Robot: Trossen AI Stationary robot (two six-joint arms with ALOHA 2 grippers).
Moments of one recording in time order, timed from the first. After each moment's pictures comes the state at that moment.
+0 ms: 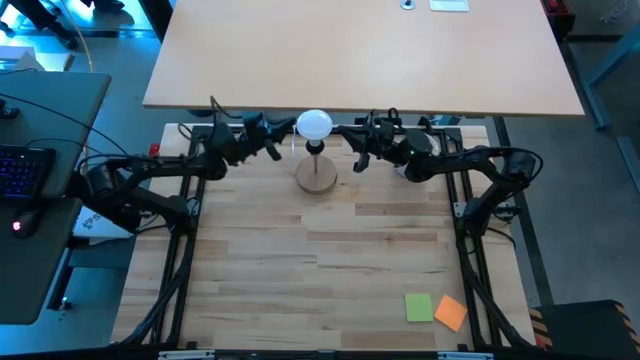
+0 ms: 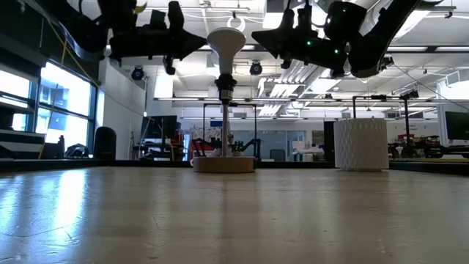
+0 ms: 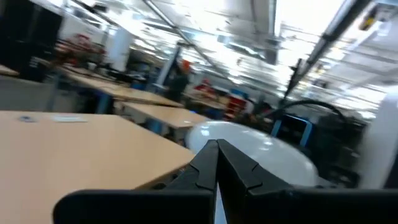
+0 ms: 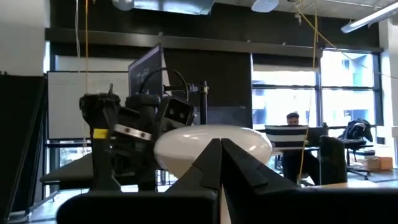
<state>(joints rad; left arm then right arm) 0.54 1.33 0.60 1.02 0.09 -0.37 -0.46 1.64 0.73 1.32 -0.23 0.09</state>
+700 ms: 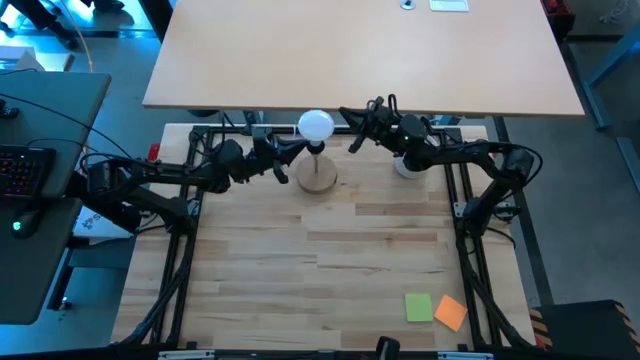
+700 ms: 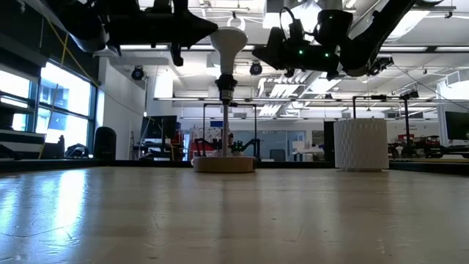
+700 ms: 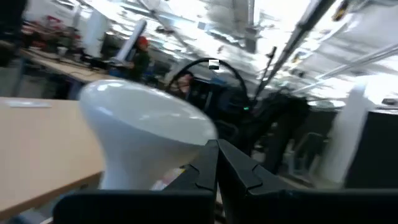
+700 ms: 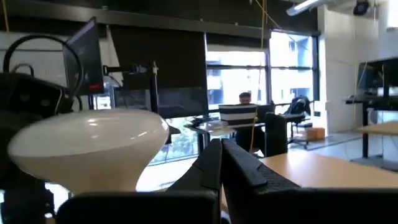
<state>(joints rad) 0.31 1.33 0.61 0.98 -0.04 -0.35 -0.55 1.66 0.81 1.15 -0.12 0.06</state>
